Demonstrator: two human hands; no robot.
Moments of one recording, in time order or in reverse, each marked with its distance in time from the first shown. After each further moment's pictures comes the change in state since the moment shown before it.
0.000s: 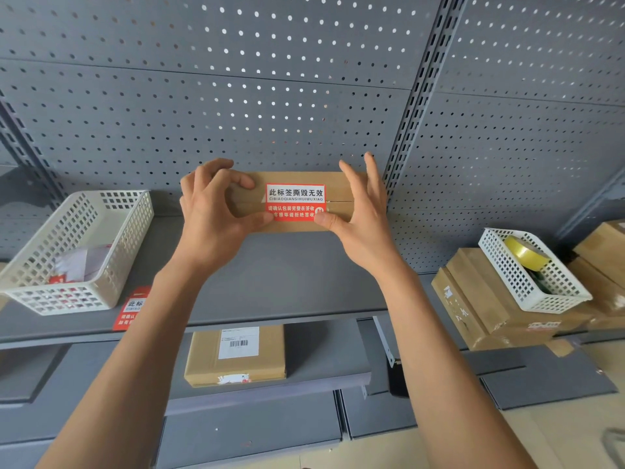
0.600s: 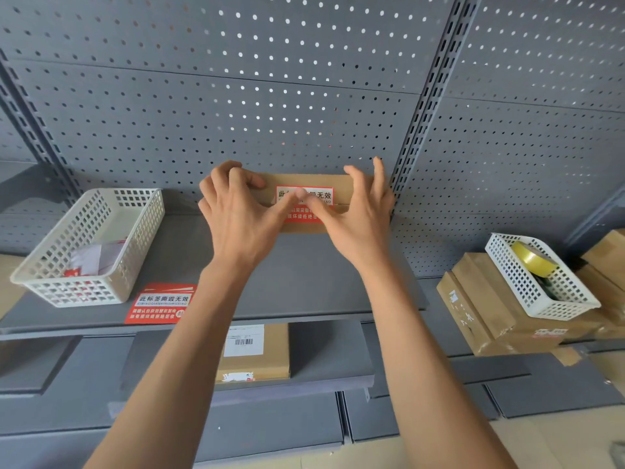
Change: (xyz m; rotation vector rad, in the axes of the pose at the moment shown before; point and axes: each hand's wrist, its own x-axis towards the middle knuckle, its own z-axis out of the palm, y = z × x) left_hand -0.004 0.032 0.022 0.094 0.160 -0.162; right_hand 0.001 -0.027 0.018 -0.077 0.160 0.115
